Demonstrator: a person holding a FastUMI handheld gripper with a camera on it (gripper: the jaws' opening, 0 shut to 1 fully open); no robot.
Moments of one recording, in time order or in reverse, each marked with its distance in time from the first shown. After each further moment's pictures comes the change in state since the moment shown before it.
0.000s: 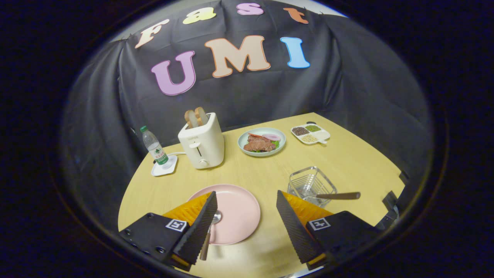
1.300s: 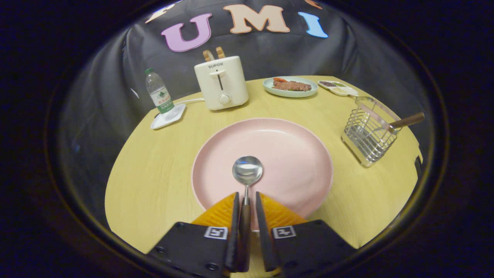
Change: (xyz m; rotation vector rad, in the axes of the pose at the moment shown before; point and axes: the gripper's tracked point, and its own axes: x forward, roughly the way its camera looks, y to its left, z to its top) arm 0.056 0.075 -0.157 -0.029 0.275 0.031
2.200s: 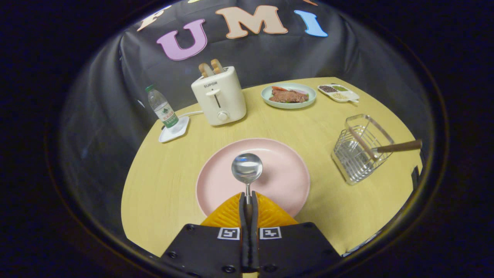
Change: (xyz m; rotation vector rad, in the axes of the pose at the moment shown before) arm -0.045 -0.029 0.067 -0.001 -0.013 0.072
